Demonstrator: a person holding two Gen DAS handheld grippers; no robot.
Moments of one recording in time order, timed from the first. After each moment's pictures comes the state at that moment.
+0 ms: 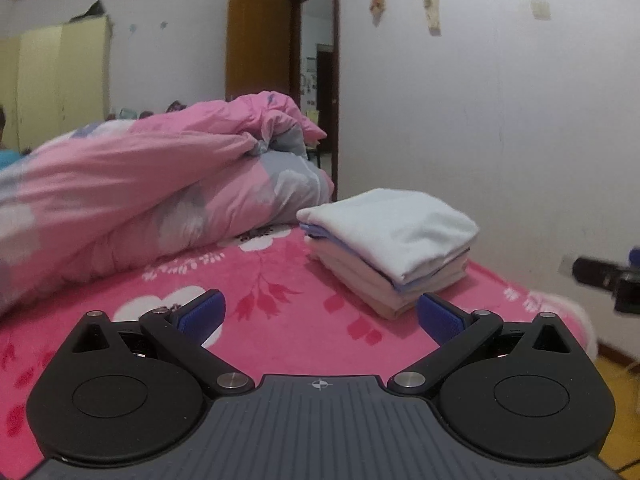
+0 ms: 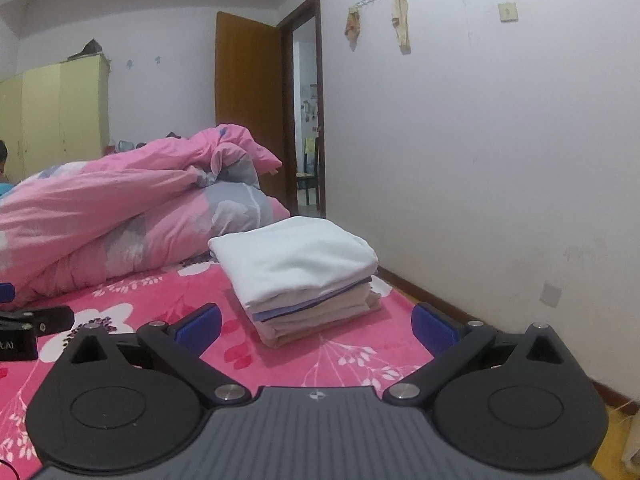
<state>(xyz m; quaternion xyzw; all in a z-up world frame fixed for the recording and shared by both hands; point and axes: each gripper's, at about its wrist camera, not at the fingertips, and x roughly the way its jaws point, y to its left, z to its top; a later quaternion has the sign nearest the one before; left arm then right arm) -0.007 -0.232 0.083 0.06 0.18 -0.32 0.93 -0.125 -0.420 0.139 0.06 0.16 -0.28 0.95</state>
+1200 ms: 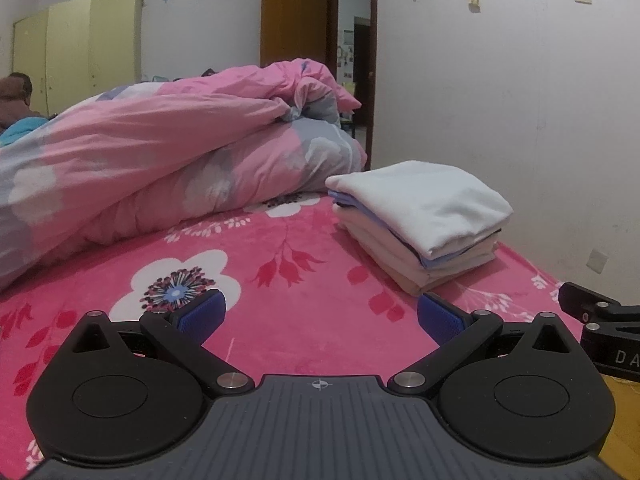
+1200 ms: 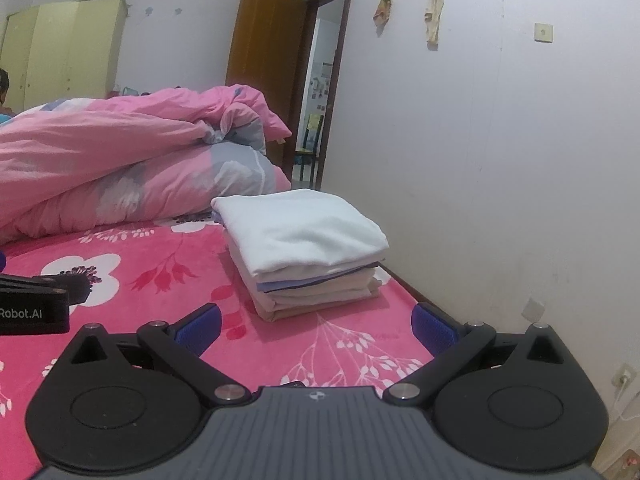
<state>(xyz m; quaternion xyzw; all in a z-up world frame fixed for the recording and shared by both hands) -0.004 -0.243 0.070 0.06 0.23 -0.26 0.94 -0.084 -0.386 0.122 0.00 0.22 -0.29 0.93</state>
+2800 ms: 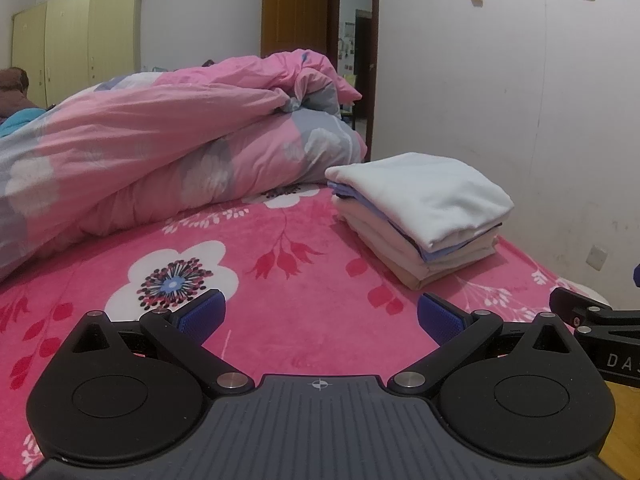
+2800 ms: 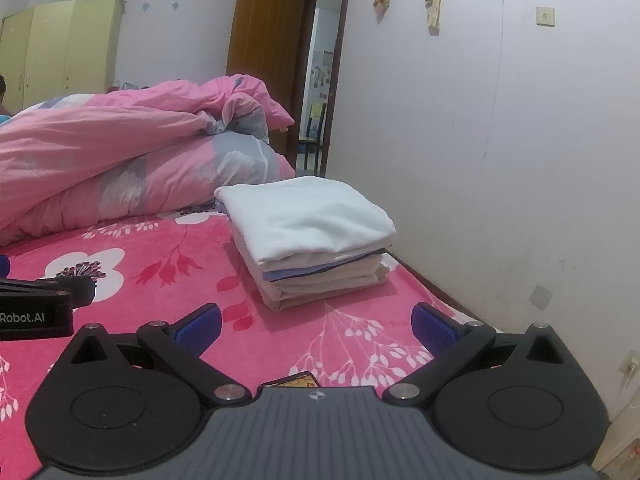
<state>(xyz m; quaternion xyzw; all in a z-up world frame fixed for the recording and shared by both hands) 0.001 -0.247 0.066 0.06 0.24 -0.26 0.93 -0.079 -0.388 0.115 0.01 0.23 -0.28 0.93</state>
